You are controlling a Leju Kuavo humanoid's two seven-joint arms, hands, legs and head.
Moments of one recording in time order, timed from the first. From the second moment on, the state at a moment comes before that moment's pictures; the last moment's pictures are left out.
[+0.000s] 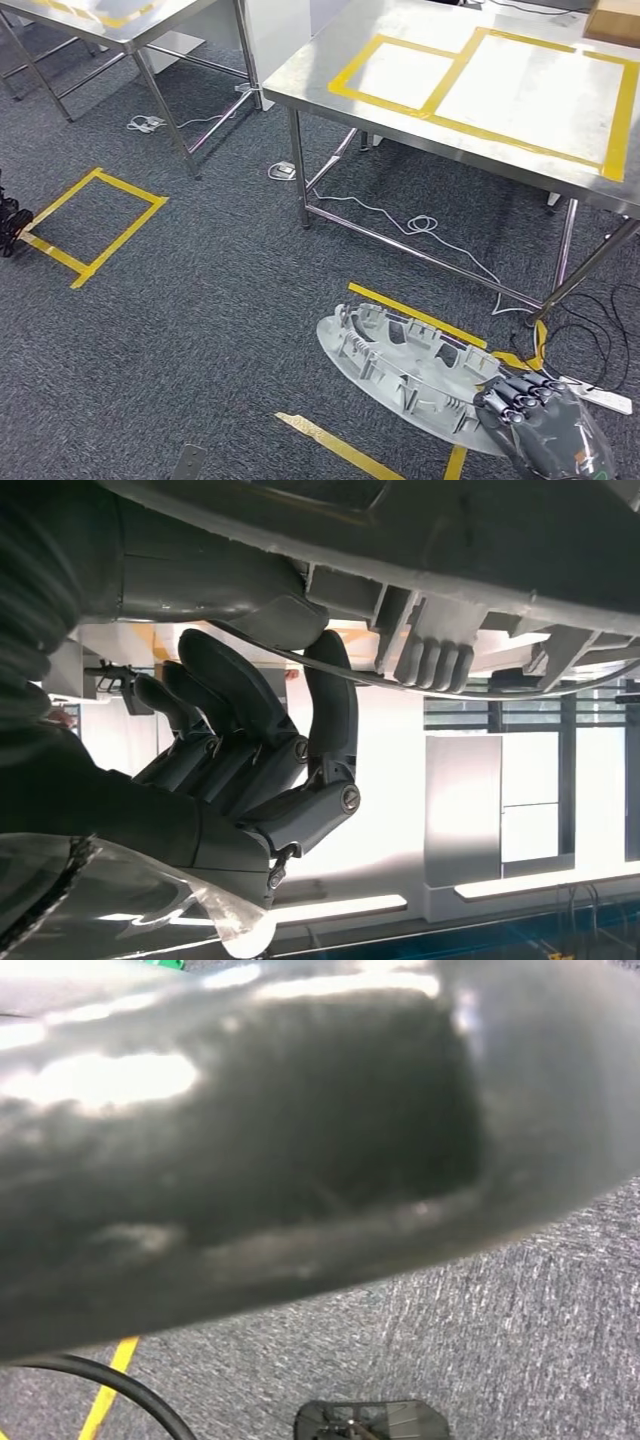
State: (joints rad) left arm -0.03 -0.15 0.24 -0.20 -0.39 0.45 -0.41; right arm 0.29 -0.72 0.45 -2.16 1.17 -0.38 -0.04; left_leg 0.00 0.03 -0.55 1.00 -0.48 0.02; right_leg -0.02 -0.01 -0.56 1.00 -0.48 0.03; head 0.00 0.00
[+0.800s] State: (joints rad) left arm -0.03 -0.15 0.24 -0.20 -0.39 0.45 -0.41; right arm 0.29 -0.71 0.45 -2.16 1.12 -0.38 -0.04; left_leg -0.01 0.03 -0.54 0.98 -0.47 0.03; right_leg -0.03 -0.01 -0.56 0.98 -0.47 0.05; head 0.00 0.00
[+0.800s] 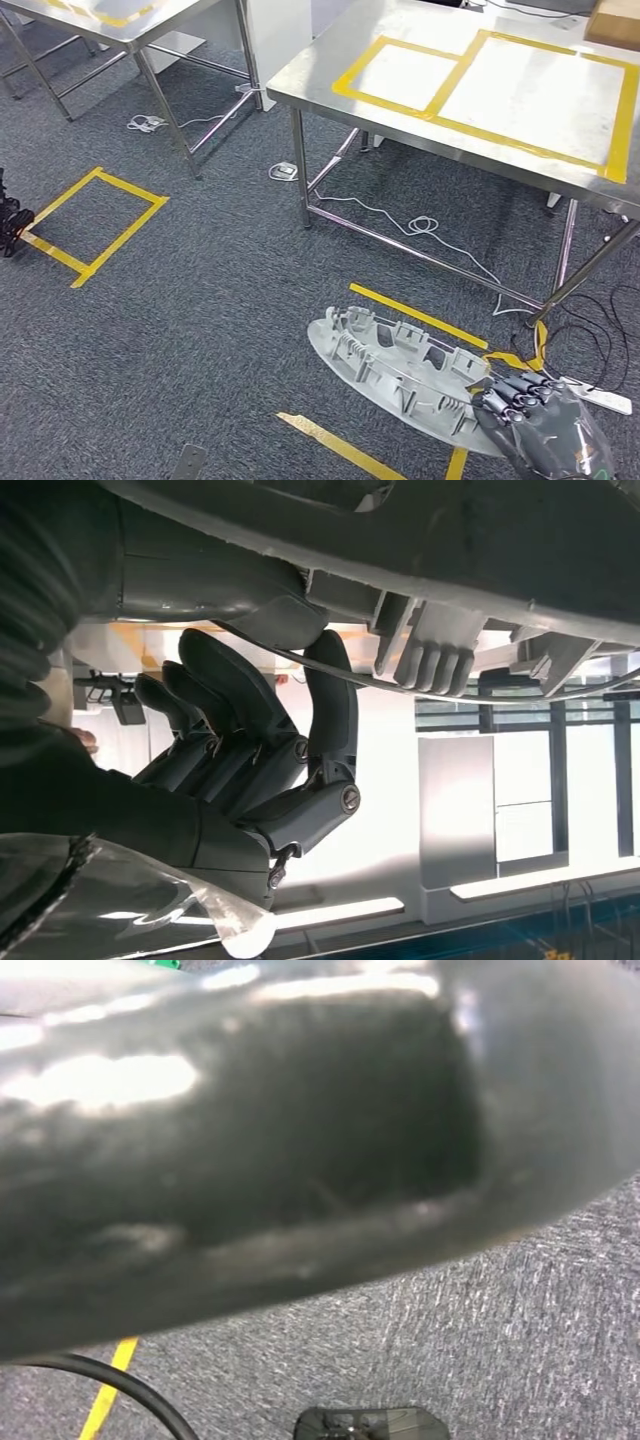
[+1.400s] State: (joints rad) left arm -0.03 -0.15 0.24 -0.20 -0.40 0.45 -0.42; right arm 0.28 -0.70 0.45 -2.15 1.12 -0.38 -0.05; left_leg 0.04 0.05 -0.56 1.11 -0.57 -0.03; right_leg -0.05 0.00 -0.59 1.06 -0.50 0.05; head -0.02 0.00
